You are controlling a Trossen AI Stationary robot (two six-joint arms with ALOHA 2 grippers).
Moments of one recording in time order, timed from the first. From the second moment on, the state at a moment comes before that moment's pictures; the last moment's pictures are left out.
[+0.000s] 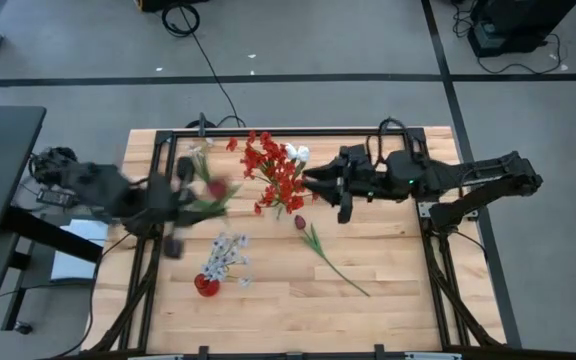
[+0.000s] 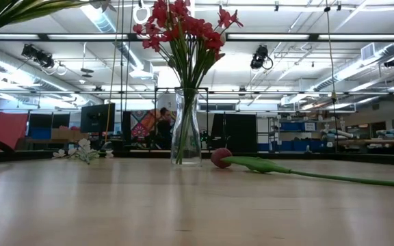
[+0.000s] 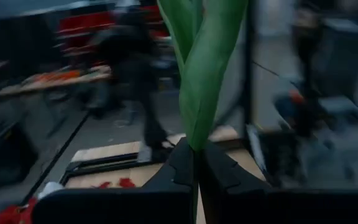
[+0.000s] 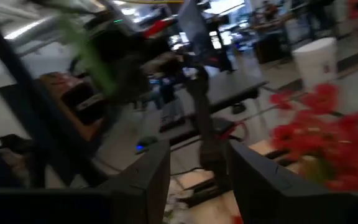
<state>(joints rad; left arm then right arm) -0.51 1.02 1.37 -0.41 -0.45 0.07 0.15 1.29 1.30 0.02 0.26 0.42</state>
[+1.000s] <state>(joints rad) -0.96 0.37 0.42 -0.03 -0.57 -0.13 0.15 1.23 1.30 -0.09 0.50 0.62</state>
